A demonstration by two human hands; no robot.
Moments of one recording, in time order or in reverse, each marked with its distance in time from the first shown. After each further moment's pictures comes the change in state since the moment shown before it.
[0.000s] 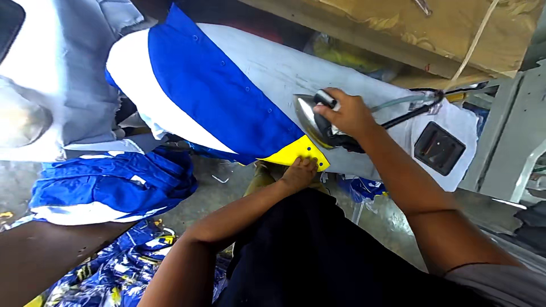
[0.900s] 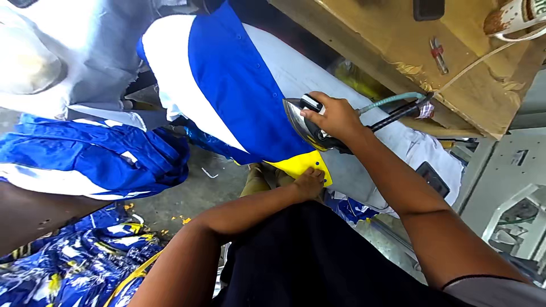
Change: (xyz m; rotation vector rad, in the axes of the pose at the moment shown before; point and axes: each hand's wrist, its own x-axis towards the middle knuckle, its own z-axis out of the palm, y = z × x) left_hand 0.006 -0.004 -0.011 -0.008 0.005 0.084; right_hand 0.055 -0.073 0.018 -0.177 -0.148 -0.196
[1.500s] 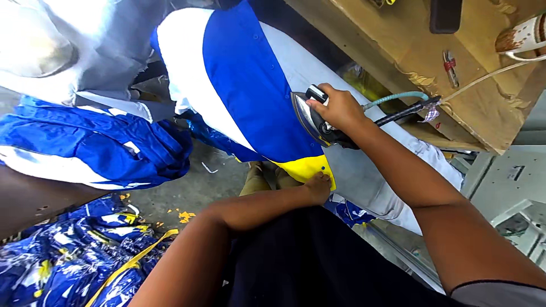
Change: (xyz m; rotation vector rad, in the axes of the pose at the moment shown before) left_hand 0.002 0.009 -0.012 0.020 -0.082 0.012; right_hand 0.038 -0.015 -0.004 -0.115 -0.087 0.076
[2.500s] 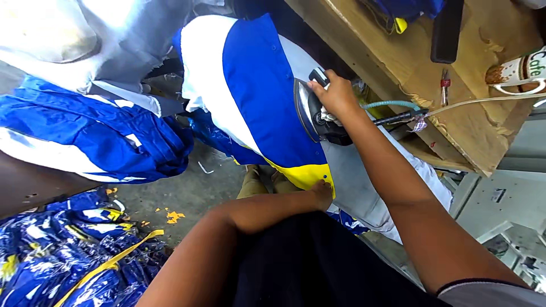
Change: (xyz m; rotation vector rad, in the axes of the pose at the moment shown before) left_hand -0.003 0.003 -0.005 -0.069 -0.018 -0.032; right_hand 0.045 -0.043 -0.014 0.065 0.105 0.094
